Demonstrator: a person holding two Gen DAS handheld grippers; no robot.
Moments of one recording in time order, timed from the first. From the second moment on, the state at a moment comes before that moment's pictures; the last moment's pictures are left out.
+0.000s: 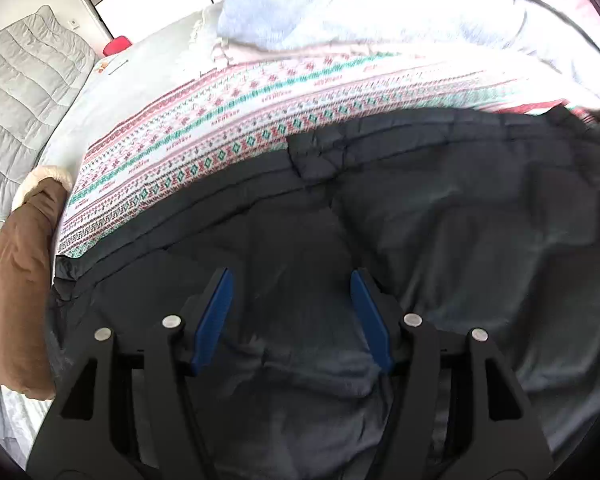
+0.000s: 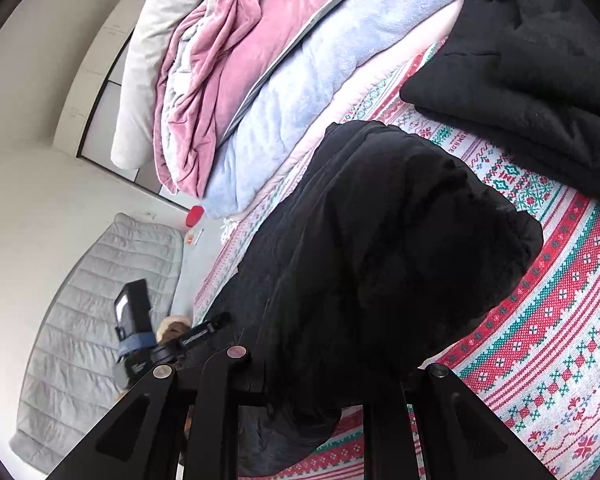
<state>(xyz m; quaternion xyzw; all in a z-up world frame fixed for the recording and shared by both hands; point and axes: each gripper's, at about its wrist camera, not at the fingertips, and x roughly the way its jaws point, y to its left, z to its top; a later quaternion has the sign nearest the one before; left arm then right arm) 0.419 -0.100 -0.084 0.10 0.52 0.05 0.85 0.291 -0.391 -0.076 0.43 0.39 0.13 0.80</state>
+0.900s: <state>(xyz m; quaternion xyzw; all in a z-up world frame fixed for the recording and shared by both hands) 0.238 -0.134 -0.086 0.10 0.51 -0.09 0.85 0.282 -0.386 -0.033 0.36 0.34 0.13 0.86</state>
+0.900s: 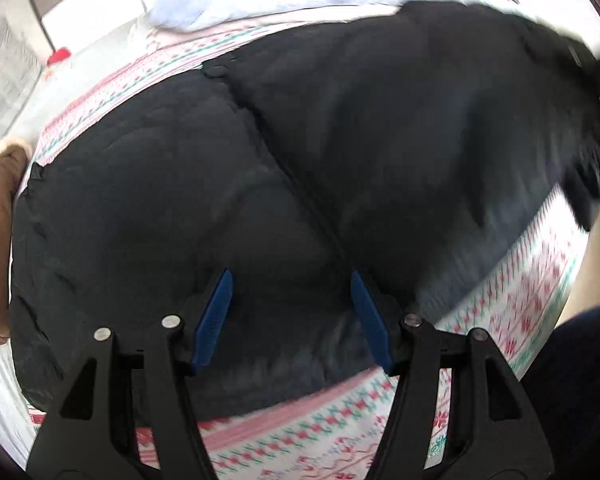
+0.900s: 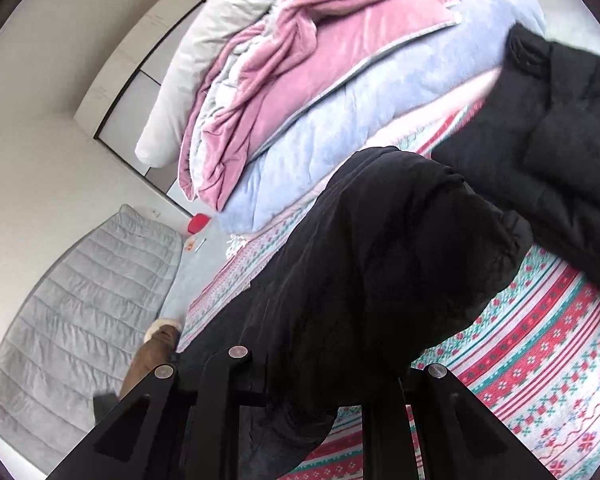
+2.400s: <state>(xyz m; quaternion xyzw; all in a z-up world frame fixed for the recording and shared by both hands) 0.165 0.104 -0.092 -0.17 0.52 -0.06 0.84 0.161 -0.029 -0.035 -0.36 0.13 0.23 0.89</state>
